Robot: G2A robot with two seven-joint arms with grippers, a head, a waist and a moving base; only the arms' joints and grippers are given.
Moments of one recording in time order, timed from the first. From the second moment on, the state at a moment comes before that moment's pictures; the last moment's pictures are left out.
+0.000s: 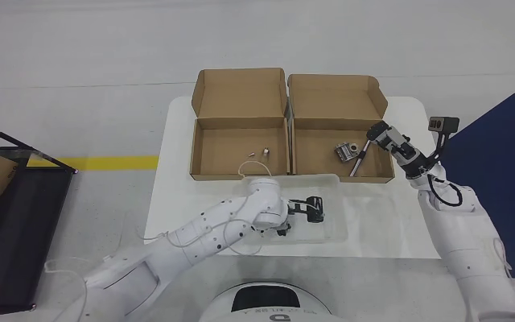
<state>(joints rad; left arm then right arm) 0.89 -1.44 -0.42 -1.37 1.10 -0.57 -1.15 -1.34 -0.94 1.46 -1.26 0.45 -0.85 0.70</state>
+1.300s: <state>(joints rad) 0.88 -1.45 -0.41 -1.34 1.10 -0.58 -1.14 -1.34 -0.94 1.46 -1.26 0.45 -0.85 0.70</state>
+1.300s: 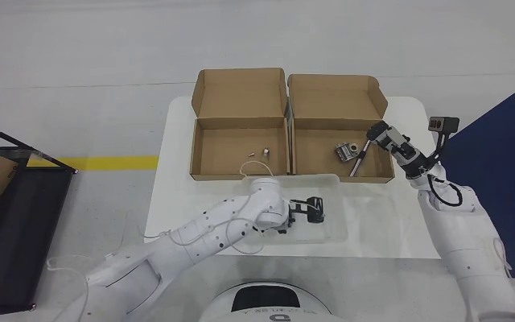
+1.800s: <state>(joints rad) 0.90 -1.43 -0.46 -1.37 1.11 -0.57 -1.10 -1.34 -0.94 1.46 -1.26 0.45 -0.85 0.70</state>
